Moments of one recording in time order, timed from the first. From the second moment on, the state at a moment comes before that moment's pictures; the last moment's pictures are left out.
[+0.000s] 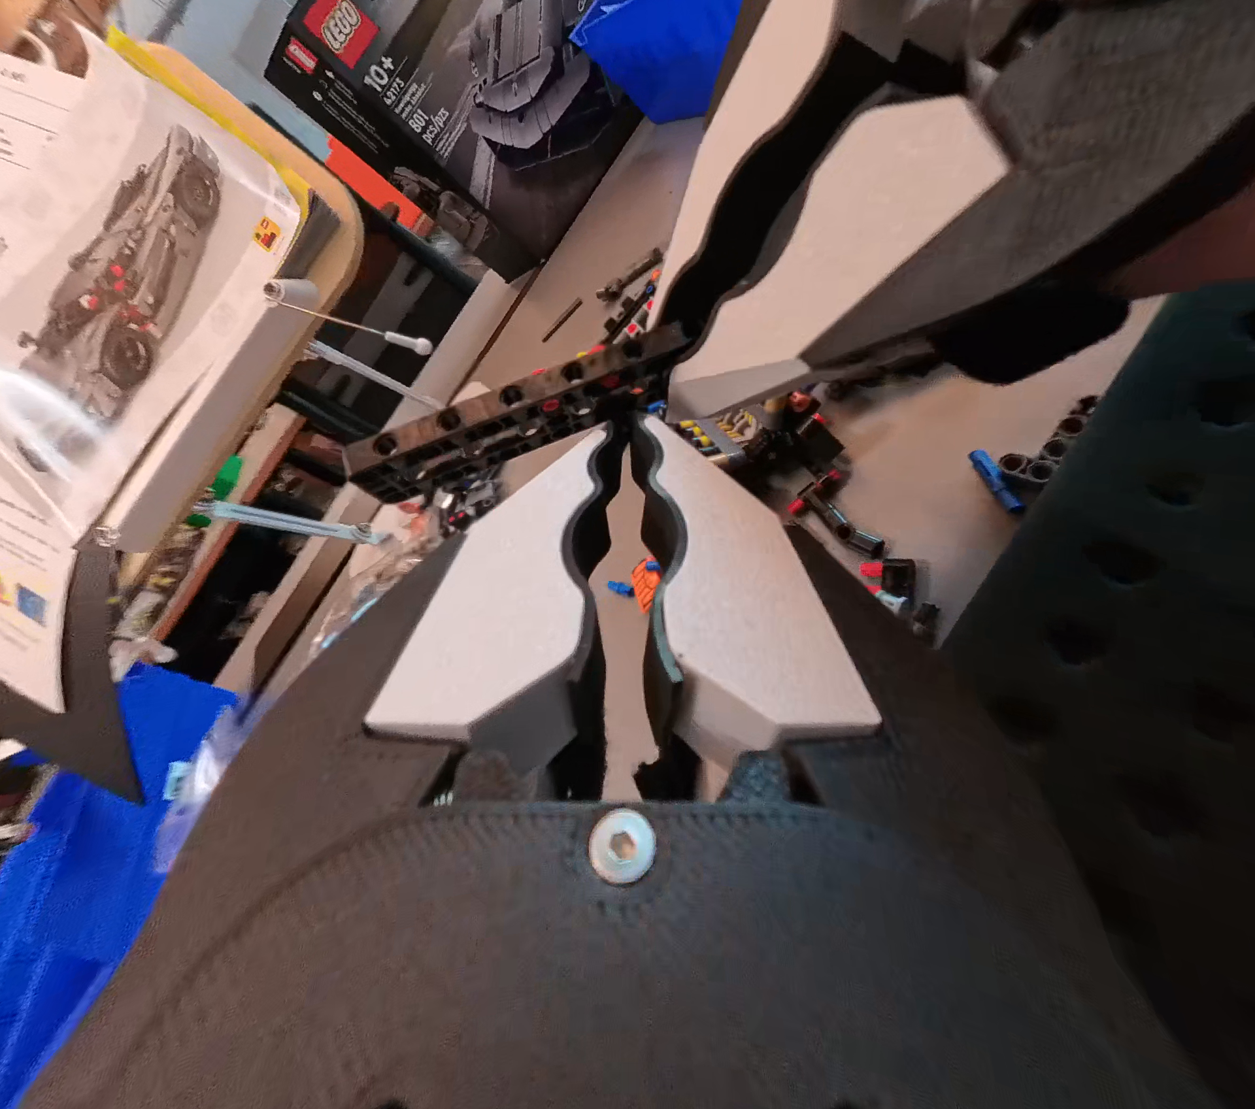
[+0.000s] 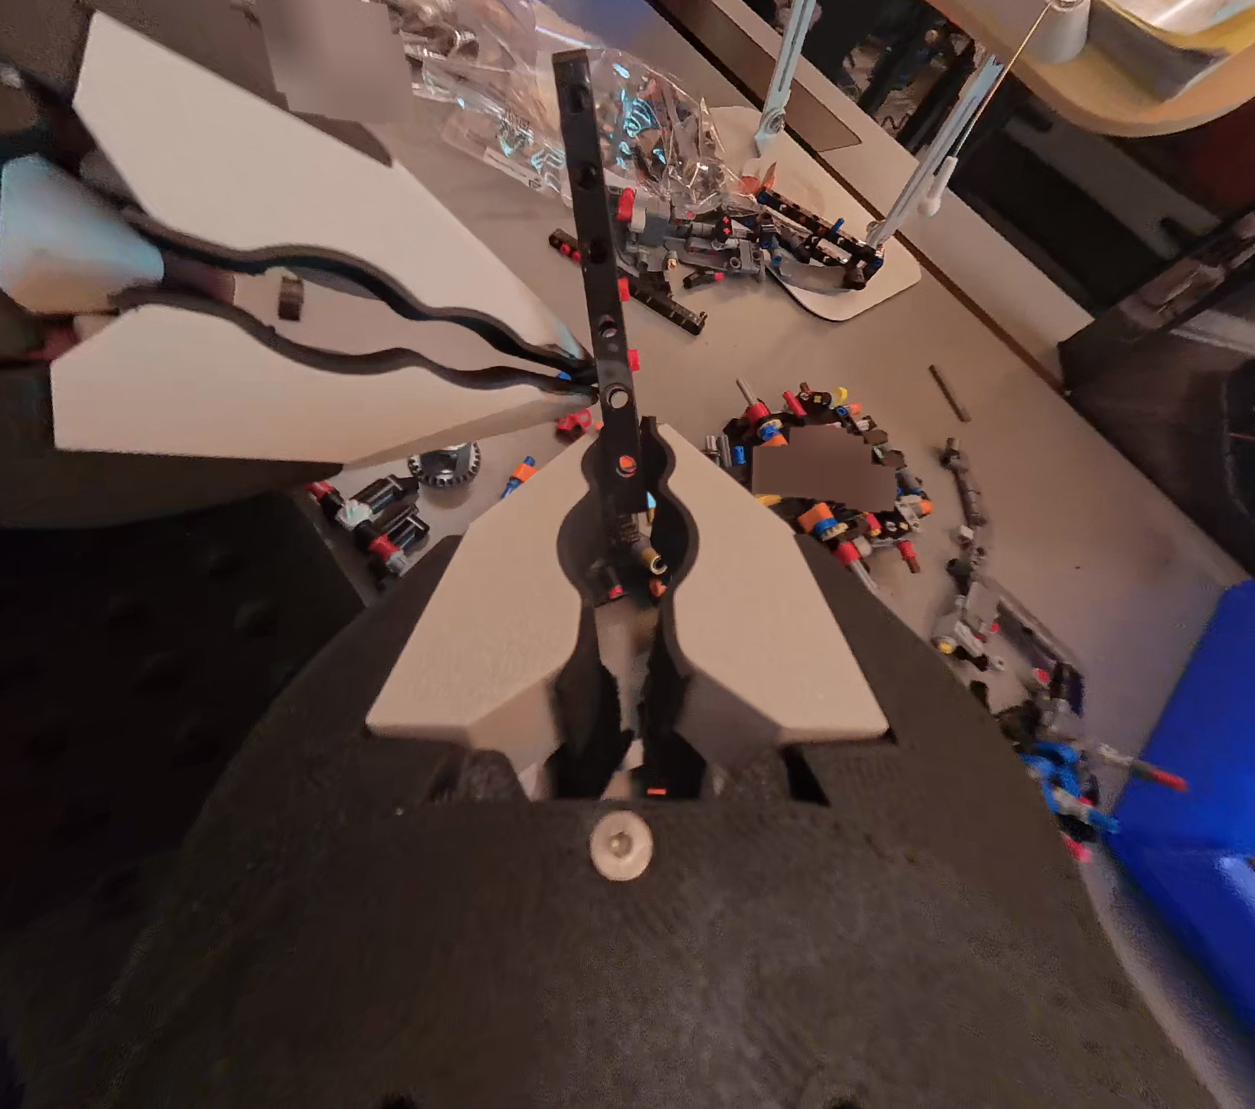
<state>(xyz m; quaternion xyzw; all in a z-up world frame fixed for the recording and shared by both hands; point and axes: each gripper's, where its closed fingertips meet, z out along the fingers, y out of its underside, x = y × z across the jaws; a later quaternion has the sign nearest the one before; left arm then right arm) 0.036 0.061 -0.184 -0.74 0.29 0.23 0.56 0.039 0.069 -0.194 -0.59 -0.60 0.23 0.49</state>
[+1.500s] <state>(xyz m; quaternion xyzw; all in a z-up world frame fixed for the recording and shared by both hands) 0.043 0.027 -0.134 -0.66 0.21 -0.31 0.65 0.046 0.009 -0.182 -0.51 -0.60 0.56 0.24</state>
